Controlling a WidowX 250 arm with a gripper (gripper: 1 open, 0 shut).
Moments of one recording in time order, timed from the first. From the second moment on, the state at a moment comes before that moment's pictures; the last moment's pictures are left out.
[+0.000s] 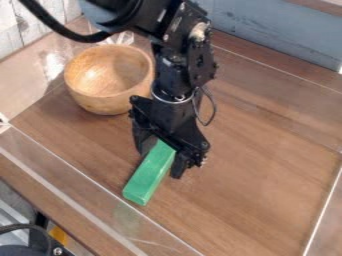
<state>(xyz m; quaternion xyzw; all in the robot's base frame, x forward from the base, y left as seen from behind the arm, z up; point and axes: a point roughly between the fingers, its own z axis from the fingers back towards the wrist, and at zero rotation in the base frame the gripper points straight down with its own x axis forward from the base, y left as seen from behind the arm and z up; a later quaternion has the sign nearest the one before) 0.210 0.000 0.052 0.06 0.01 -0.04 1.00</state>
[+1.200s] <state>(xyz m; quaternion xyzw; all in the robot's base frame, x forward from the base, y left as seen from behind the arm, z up) 0.206 0.019 0.090 0.03 0.01 0.02 1.00</state>
